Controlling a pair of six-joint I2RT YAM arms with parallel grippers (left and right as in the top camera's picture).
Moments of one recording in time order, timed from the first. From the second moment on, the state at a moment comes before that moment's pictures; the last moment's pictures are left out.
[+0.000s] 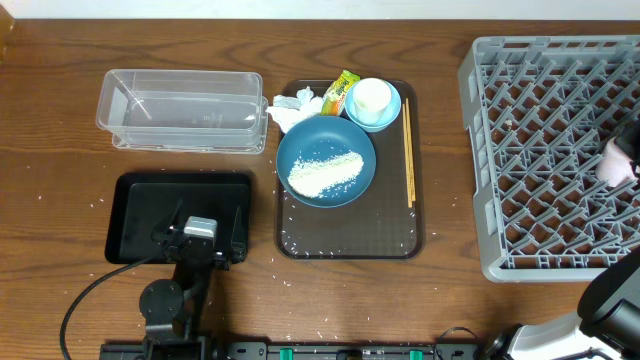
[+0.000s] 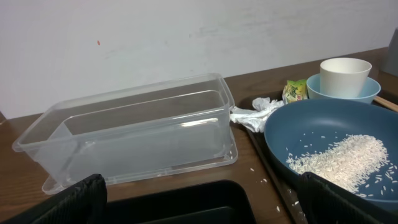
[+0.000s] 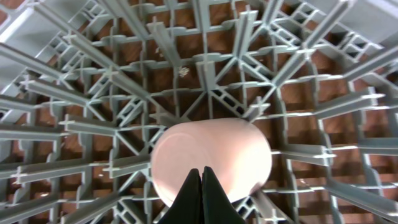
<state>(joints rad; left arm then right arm) 0.04 0.01 0.03 -0.12 0.18 0.14 -0.60 1.75 1.35 -0.51 0.05 0.28</state>
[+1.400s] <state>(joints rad) 0.04 0.01 0.03 -0.12 0.18 0.14 -0.55 1.55 1.35 -0.35 -0.61 0.38</state>
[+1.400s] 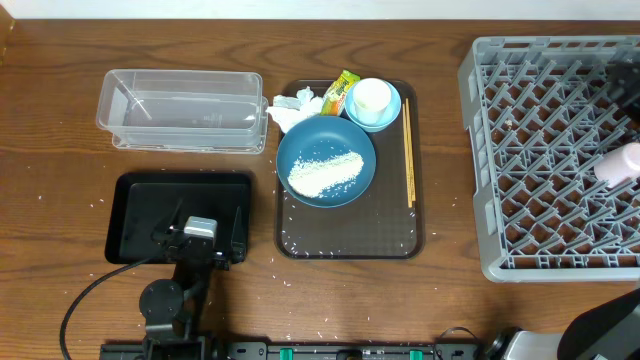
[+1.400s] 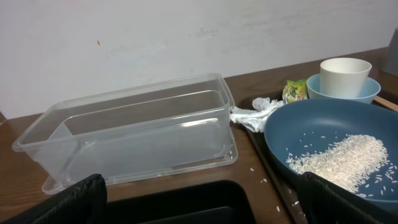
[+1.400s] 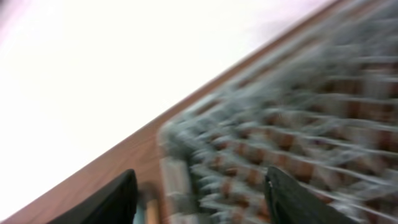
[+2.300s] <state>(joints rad) 0.04 0.01 0.03 -0.12 0.18 0.14 0.19 1.80 1.34 -0.52 -0.19 0.22</state>
